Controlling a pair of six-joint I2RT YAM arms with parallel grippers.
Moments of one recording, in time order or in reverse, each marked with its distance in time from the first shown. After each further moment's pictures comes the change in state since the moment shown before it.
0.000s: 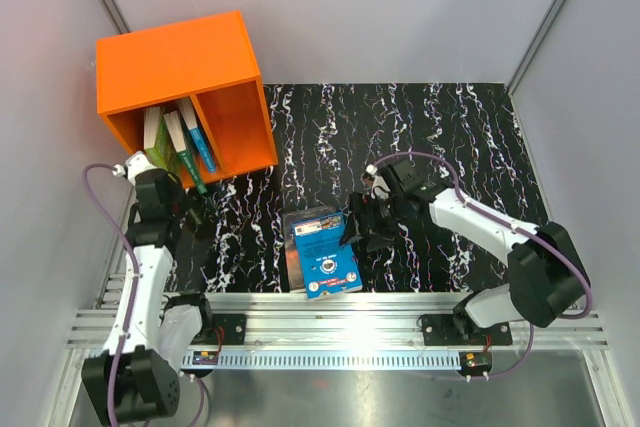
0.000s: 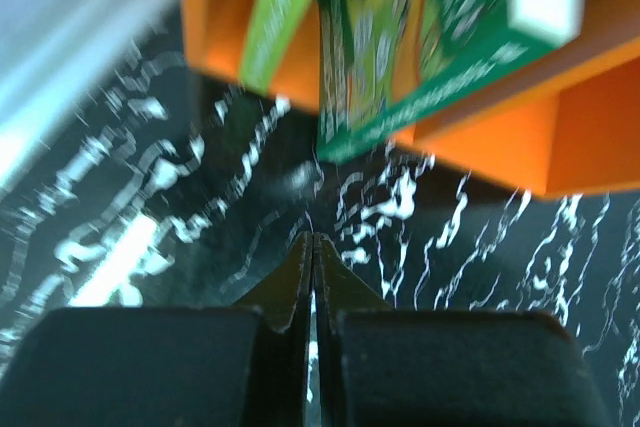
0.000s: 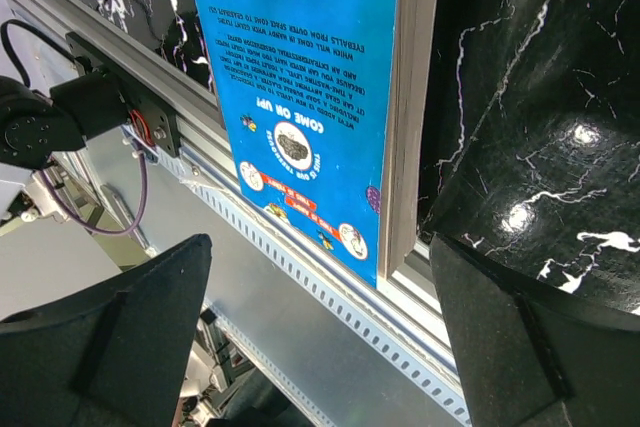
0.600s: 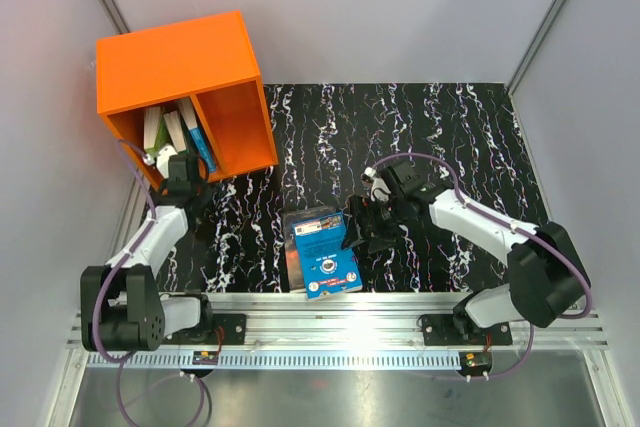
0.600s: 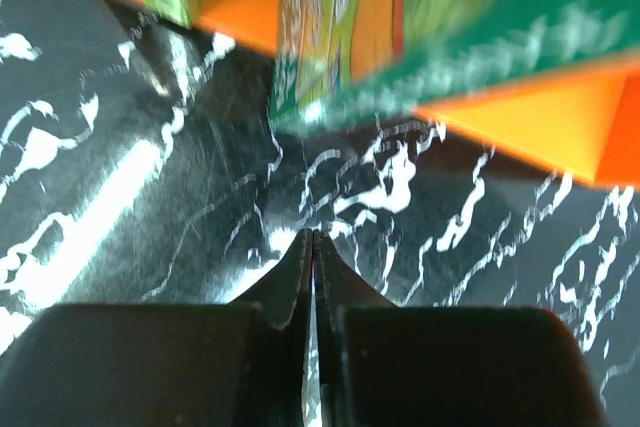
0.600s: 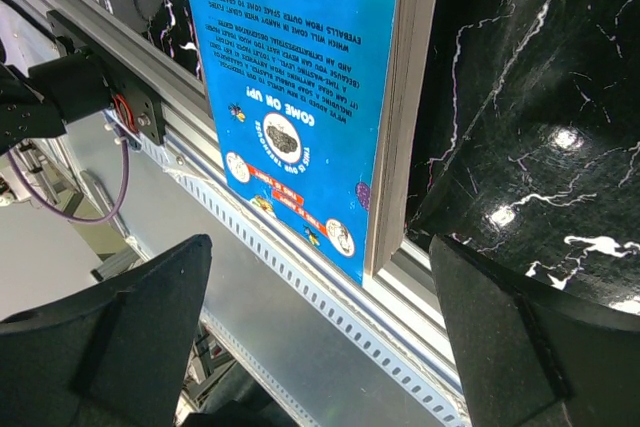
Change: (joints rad) left arm -0.137 0.384 0.019 0.163 -0.062 -0.134; right arm 0.000 -0.013 -0.020 -0.006 -0.003 -0.060
